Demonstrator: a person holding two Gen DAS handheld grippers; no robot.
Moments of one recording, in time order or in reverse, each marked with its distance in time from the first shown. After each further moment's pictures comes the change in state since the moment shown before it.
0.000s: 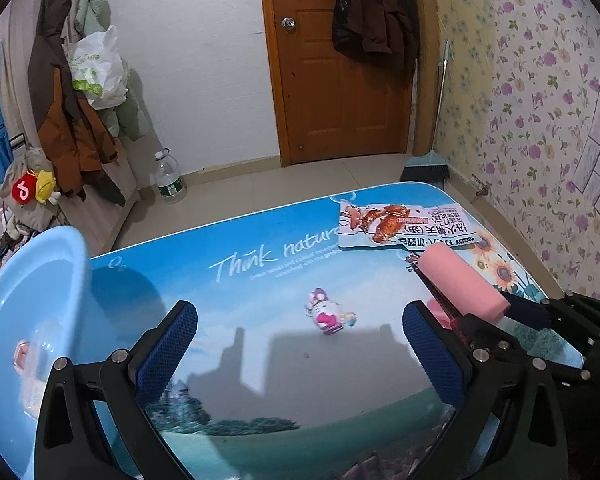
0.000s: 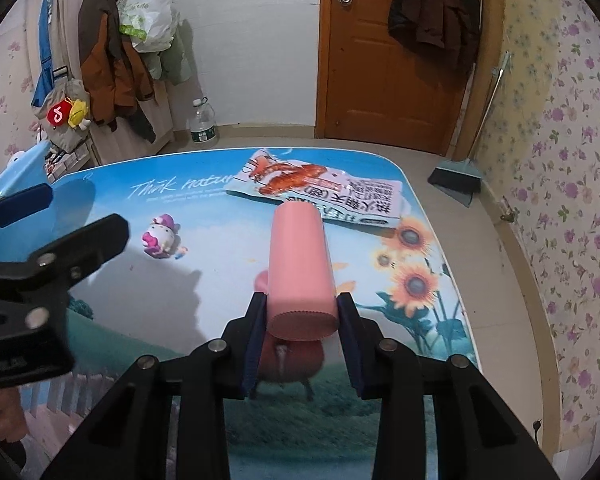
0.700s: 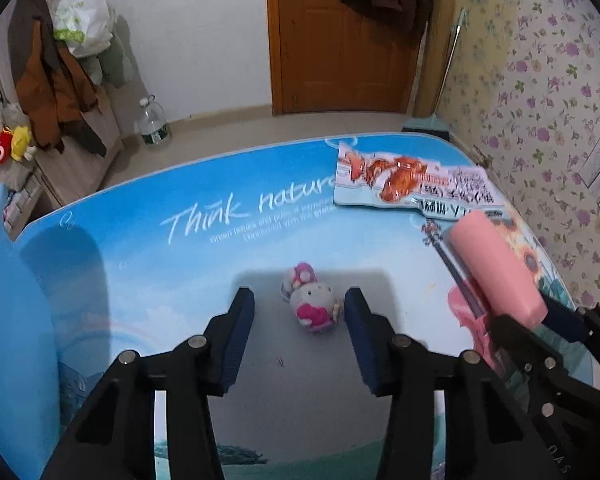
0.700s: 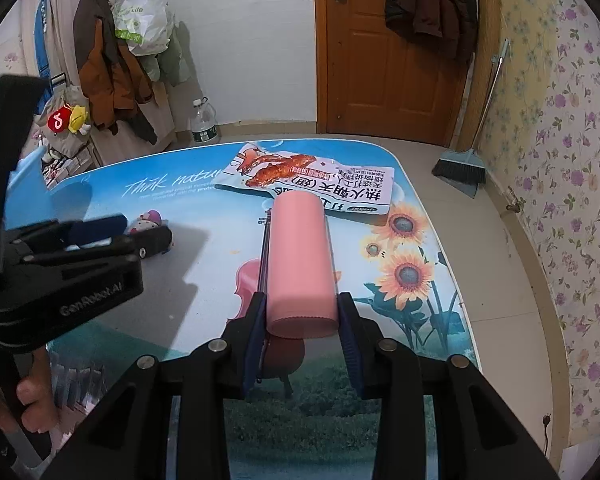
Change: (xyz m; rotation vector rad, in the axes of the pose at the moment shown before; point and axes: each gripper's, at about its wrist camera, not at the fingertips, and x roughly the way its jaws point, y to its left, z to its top) left arm 0.063 -0.003 -0.004 -0.070 0.179 -0.055; right arm 0.004 -0.011 -0.004 0.024 0.008 0.026
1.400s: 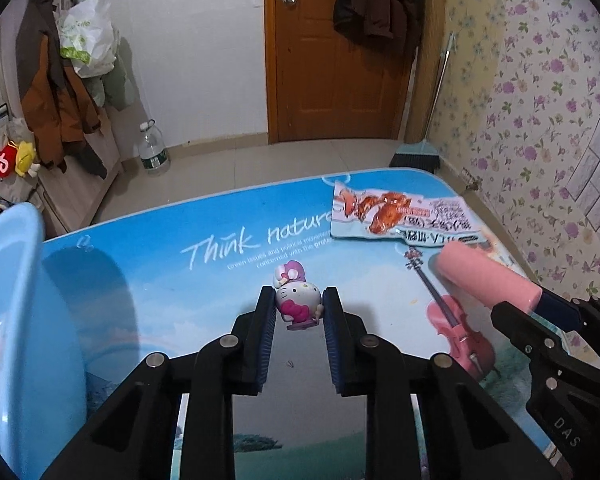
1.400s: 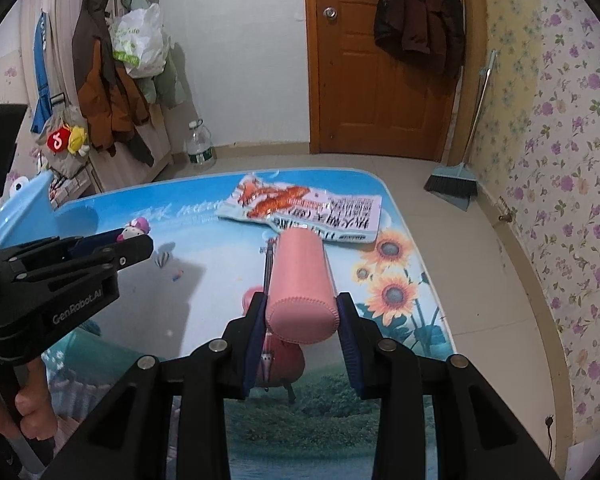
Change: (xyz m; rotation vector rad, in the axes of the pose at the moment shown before) left arm -0.038 0.005 0.005 0.011 -0.104 -0.021; right arm -0.028 0.003 0.009 0.026 -0.090 -0.023
